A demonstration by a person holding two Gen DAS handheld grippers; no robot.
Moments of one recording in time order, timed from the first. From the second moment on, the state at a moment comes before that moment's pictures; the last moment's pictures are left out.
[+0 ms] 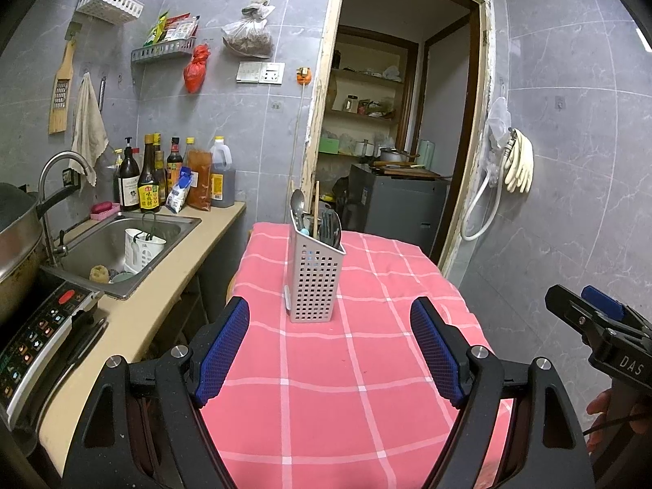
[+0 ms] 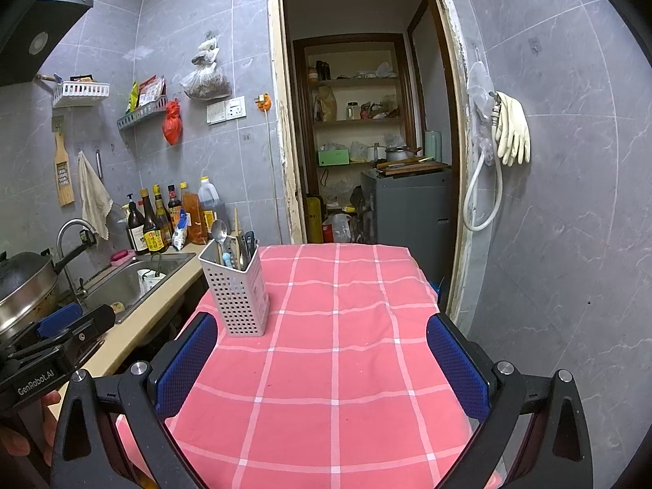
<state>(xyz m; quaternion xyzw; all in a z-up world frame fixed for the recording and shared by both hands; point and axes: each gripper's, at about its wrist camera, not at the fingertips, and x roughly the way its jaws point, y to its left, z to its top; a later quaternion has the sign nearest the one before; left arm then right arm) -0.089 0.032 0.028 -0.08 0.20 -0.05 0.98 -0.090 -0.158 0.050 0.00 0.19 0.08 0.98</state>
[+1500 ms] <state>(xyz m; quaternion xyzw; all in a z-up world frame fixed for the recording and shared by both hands) -0.086 0.039 0.017 -0.08 0.21 -0.05 0.97 -0.085 -0.161 0.052 0.00 0.20 0.08 0.98</state>
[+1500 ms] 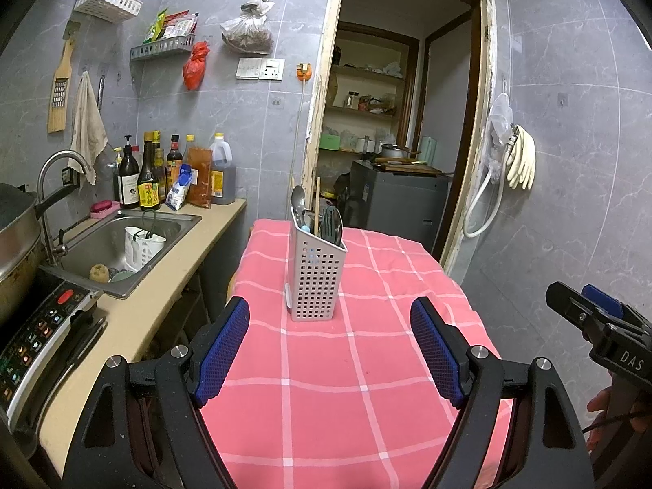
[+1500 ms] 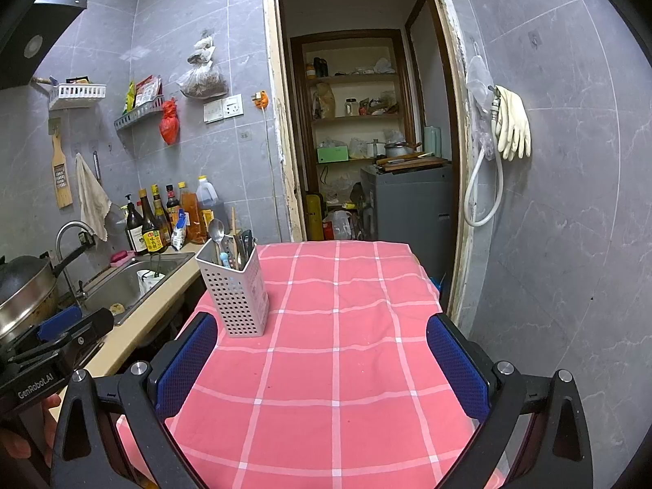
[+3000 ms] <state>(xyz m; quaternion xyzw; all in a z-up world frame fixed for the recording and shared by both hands) -0.073 0.042 0.013 -0.05 0.22 -0.04 0.97 -0.087 -0.155 0.047 0.01 0.21 0.09 0.97</state>
